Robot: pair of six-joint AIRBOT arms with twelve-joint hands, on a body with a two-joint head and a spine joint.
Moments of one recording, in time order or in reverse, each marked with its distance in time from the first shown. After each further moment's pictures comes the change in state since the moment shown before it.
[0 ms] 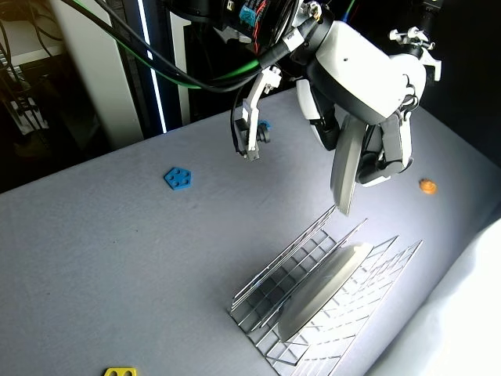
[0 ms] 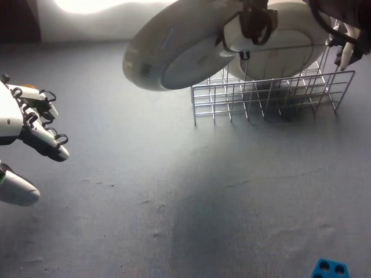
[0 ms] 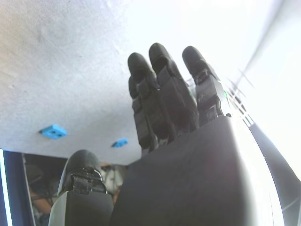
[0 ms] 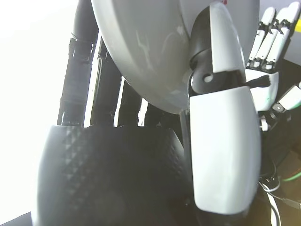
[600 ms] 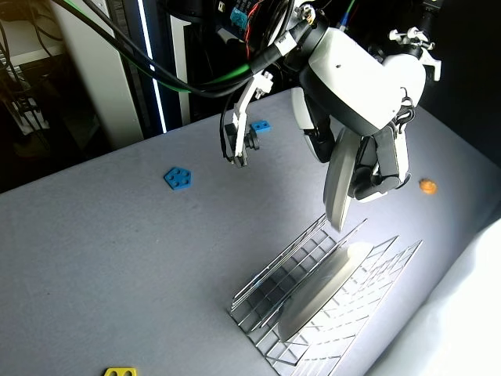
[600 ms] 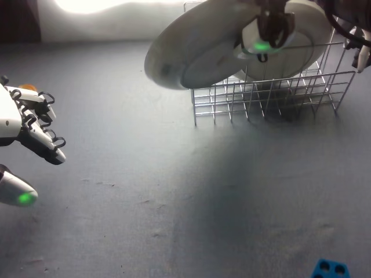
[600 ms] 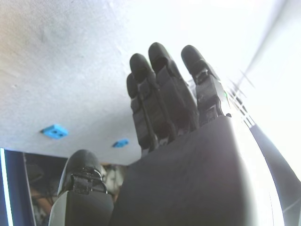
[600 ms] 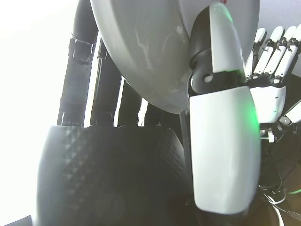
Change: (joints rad) left arm 0.000 -0.003 0.010 0.018 -0.002 -0.016; right arm -0.024 0.028 0.003 0.005 0.029 -0.027
